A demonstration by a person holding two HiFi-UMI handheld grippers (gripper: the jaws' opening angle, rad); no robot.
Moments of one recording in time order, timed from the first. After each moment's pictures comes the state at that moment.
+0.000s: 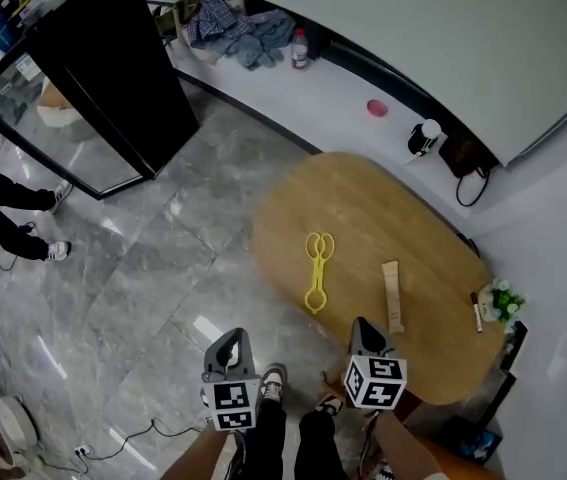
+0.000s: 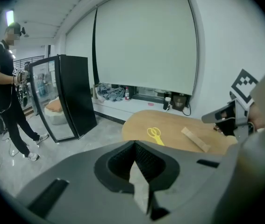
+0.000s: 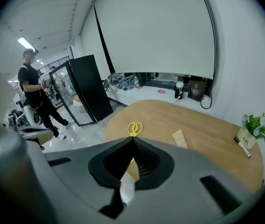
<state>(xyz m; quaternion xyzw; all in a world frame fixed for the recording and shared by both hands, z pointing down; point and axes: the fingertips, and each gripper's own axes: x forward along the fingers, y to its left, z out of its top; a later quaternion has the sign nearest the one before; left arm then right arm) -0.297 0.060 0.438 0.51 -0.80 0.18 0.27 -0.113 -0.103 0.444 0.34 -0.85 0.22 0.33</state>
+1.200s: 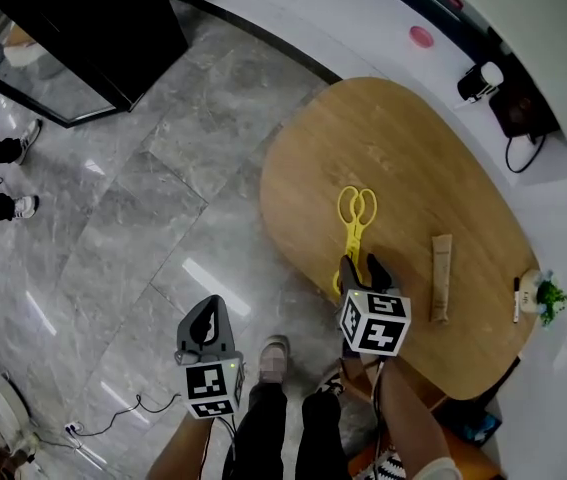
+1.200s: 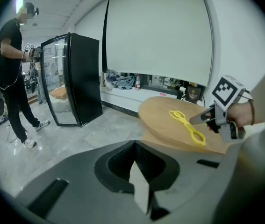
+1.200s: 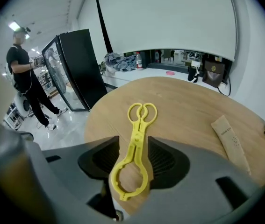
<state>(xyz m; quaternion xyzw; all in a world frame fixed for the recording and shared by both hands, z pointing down) -0.379 0.066 0.587 0.48 -0.81 0.15 0.31 -0.221 -0.146 0.627 0.33 -0.83 0.21 0.40</state>
